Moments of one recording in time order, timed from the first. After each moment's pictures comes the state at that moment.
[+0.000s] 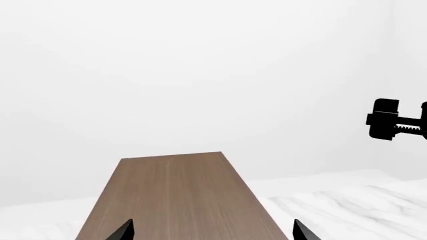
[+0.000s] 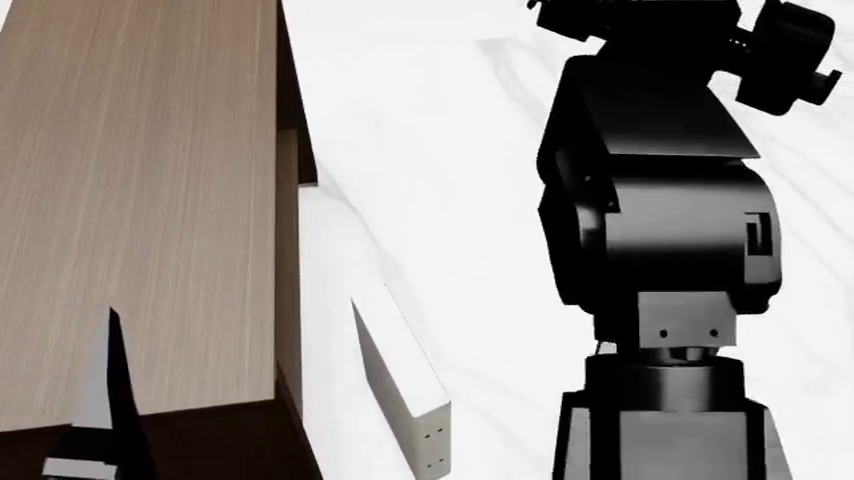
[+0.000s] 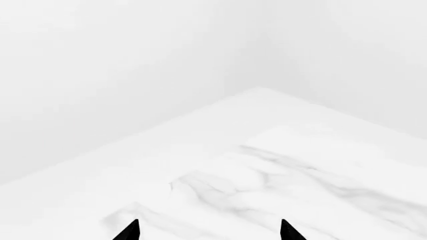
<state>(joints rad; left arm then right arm) -0.22 -0.60 0.47 1.00 -0.49 -0.49 -0.83 1.30 0.03 -0.04 0.49 0.26 0.69 0.61</state>
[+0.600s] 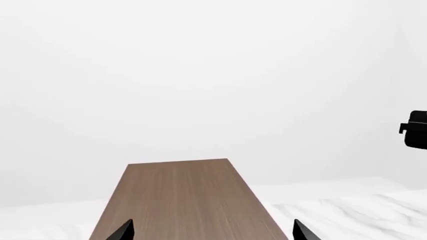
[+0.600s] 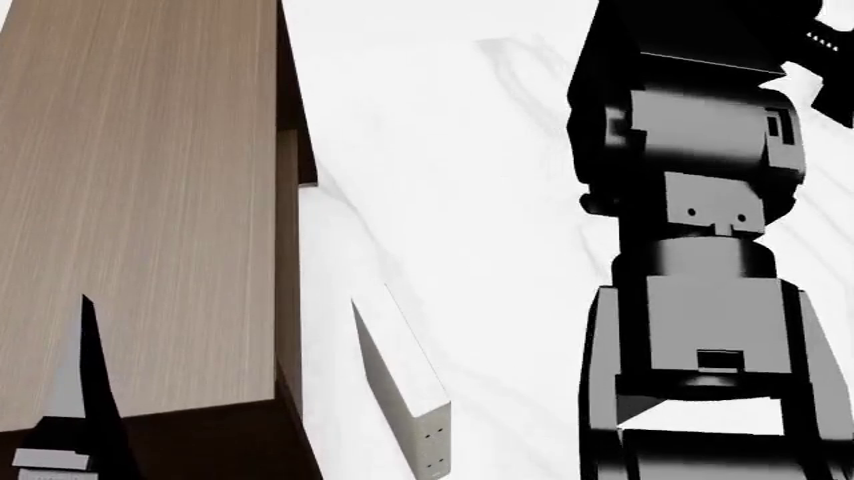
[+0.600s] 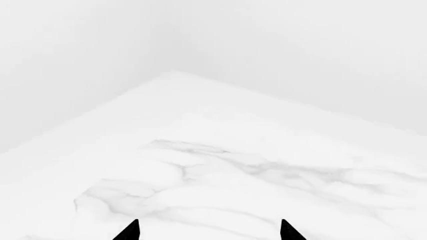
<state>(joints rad) -0.23 -0.63 0.45 1.01 -0.53 -0.47 -0.86 1.55 0.05 -0.04 1.03 0.27 0.47 0.89</state>
